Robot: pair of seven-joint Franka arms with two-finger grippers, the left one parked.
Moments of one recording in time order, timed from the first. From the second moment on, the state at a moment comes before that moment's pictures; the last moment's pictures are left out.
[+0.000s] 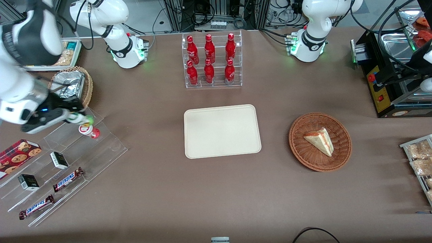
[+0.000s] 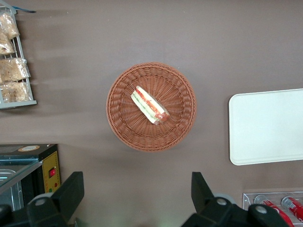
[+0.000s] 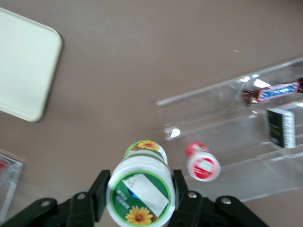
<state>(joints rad) 0.11 -0.05 -0.02 -1.85 0.03 1.77 -0.31</state>
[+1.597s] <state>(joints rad) 0.78 0.68 -0.01 -1.41 0.03 2.10 0.66</state>
